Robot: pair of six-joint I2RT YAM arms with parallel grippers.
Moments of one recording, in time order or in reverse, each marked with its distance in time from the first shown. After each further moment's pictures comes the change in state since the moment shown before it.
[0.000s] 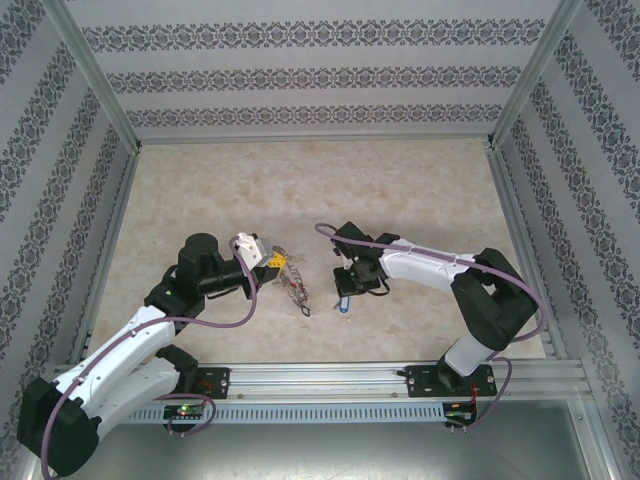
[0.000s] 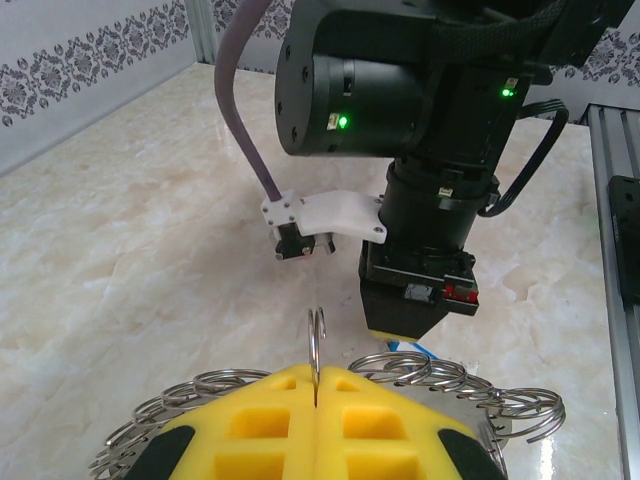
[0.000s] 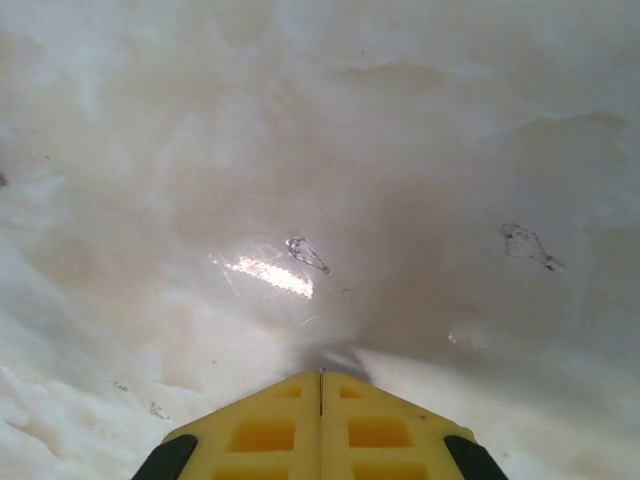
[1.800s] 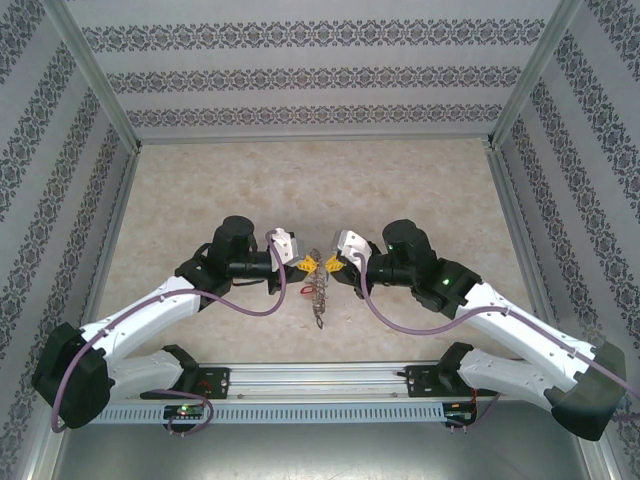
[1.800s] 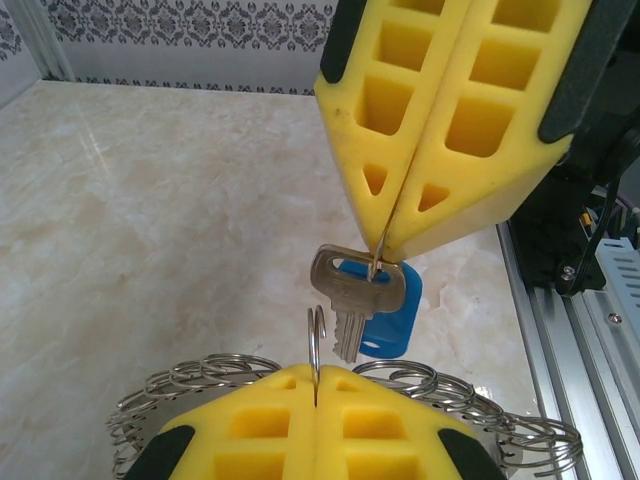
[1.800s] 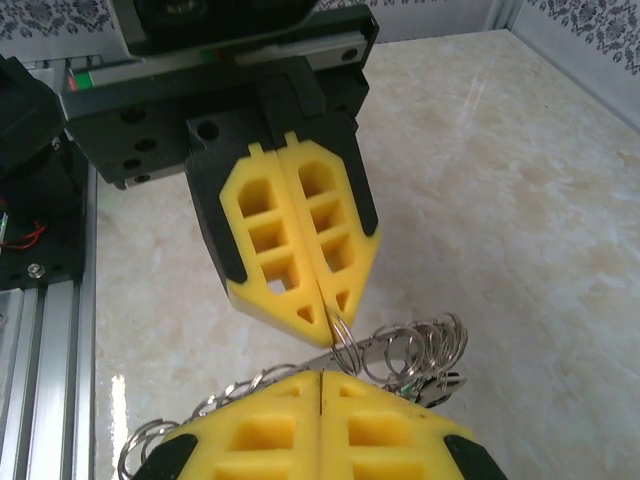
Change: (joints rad) left arm -0.132 0.290 0.176 0.021 0.124 0.089; right arm 0.054 -0.636 -0.136 0.324 -0.252 -0.758
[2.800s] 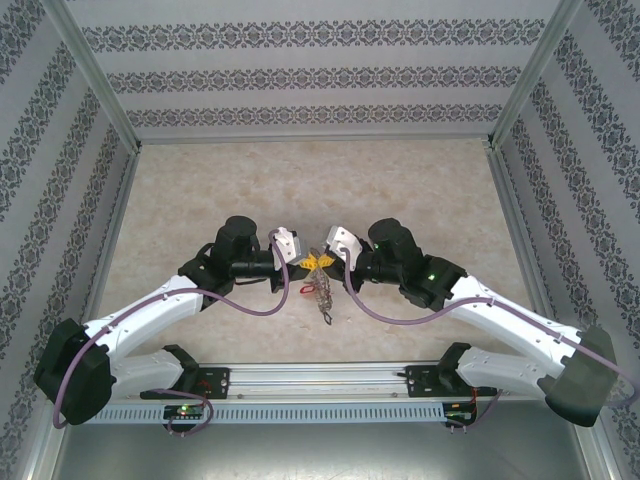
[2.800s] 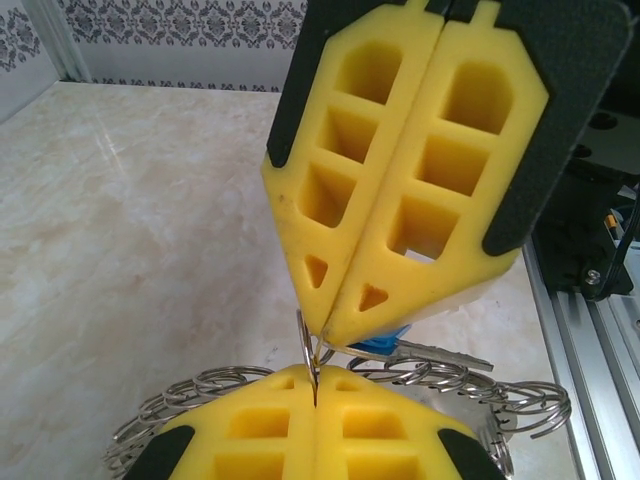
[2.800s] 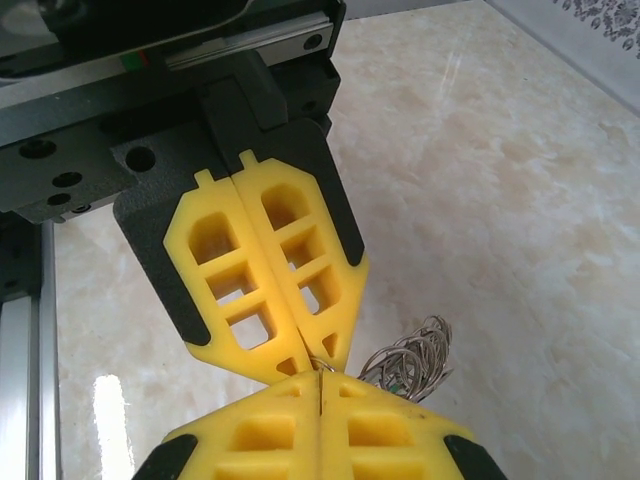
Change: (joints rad) left arm -0.013 0.016 0.000 0.034 -0.039 -0.004; right arm 0.038 0.084 0.019 0.043 0.118 0.057
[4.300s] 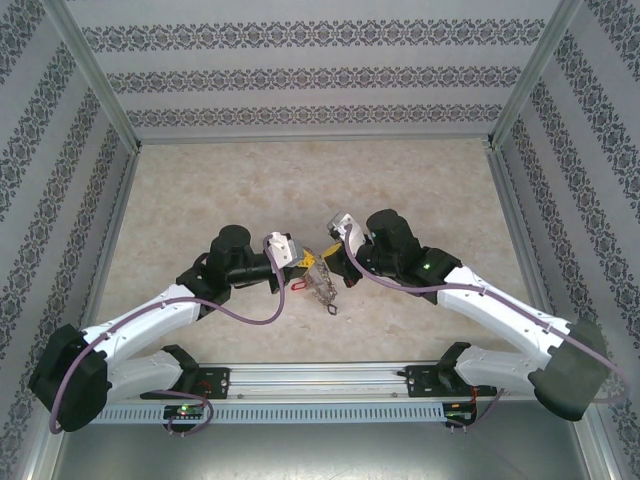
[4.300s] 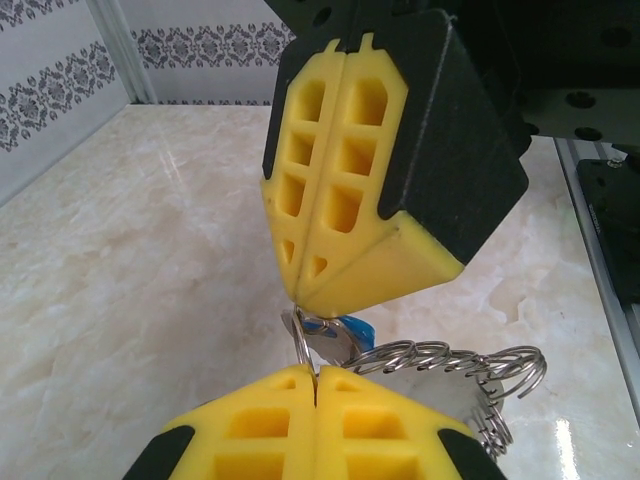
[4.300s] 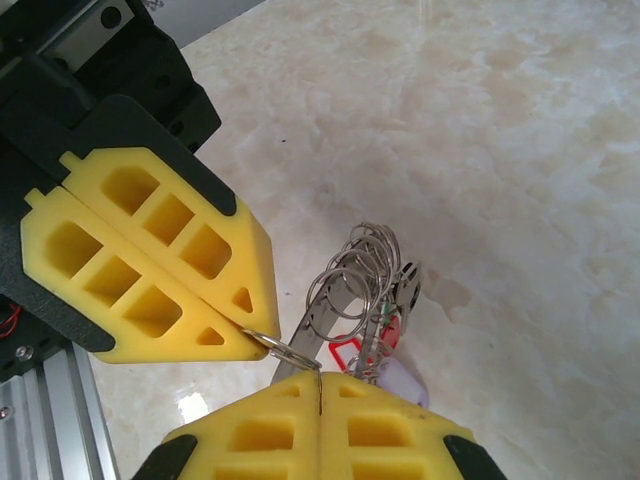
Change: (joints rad) left arm -0.006 -0.045 -0.097 0.147 -0.105 -0.011; right arm -0.077 0.070 0.031 -0.040 -0.055 0.248
